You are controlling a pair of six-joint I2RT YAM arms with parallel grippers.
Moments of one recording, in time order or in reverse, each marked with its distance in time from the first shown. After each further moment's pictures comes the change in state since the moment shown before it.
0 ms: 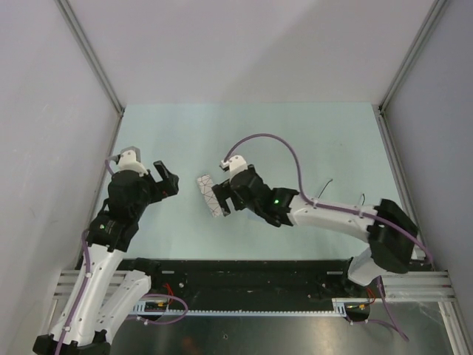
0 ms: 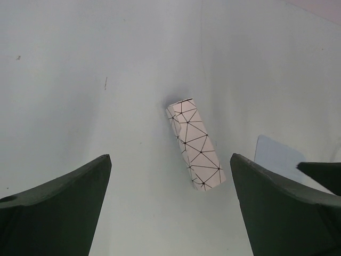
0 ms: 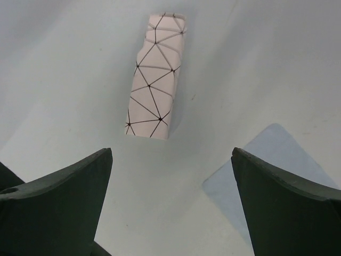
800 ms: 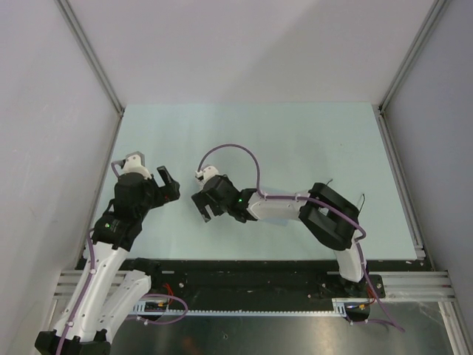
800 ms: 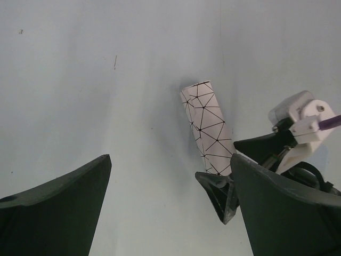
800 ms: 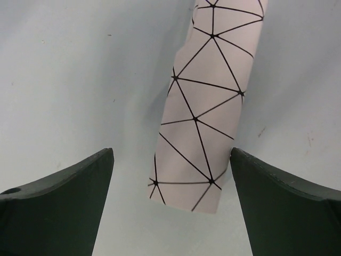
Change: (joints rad) left arm 0.005 0.006 -0.067 -0.014 -0.016 0.001; right arm -0.001 0.475 0.190 0.149 -0.132 0.005
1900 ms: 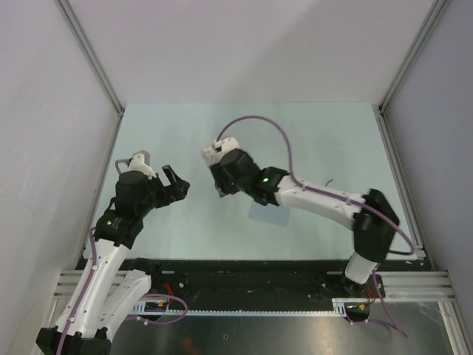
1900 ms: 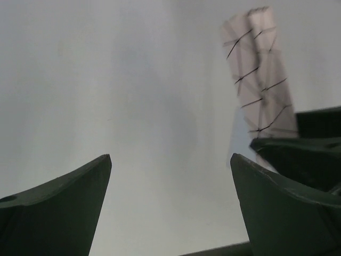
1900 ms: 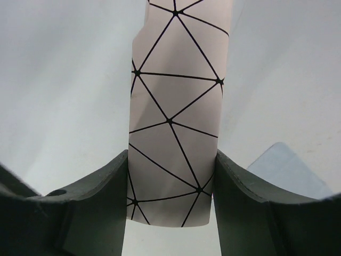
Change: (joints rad) left arm 0.010 0.023 -0.011 0.023 0.144 -0.064; right arm -0.056 -0.221 0.089 -0.289 0.052 0.043
